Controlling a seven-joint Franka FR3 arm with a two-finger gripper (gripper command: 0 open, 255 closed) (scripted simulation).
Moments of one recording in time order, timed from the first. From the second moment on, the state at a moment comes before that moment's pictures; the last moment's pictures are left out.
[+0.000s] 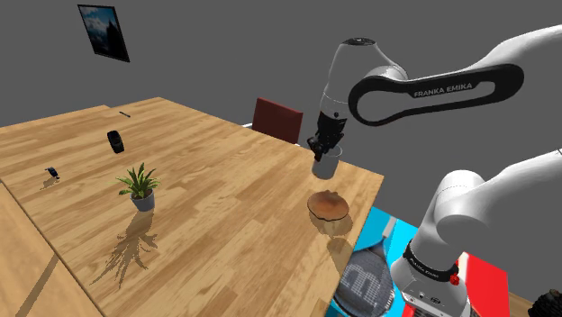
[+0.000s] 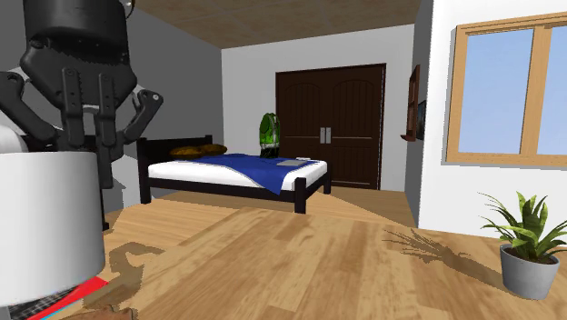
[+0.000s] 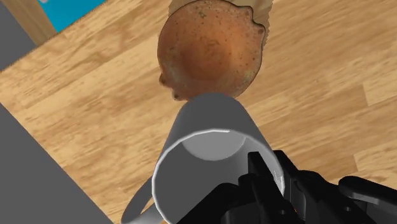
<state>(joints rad) 0.06 -0.68 0.12 -2.58 -0.04 2.06 0.47</state>
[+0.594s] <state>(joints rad) 0.07 -0.80 0.10 -2.73 -0.04 2.09 0.45</state>
